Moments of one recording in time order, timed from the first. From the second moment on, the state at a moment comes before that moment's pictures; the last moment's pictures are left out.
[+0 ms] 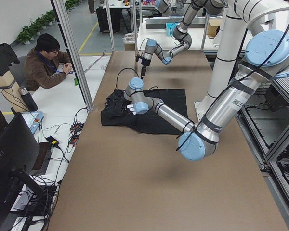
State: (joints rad) left arm -0.88 -2.09 -1.61 -2.17 -1.91 -1.36; right arm 0.88 -1.29 1.86 -1.07 2.10 1.17
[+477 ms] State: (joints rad) left arm -0.70 -1.85 -1.87 -2.19 -1.76 -1.53; right arm 0.83 -1.52 1.99 -0.93 2.15 1.31
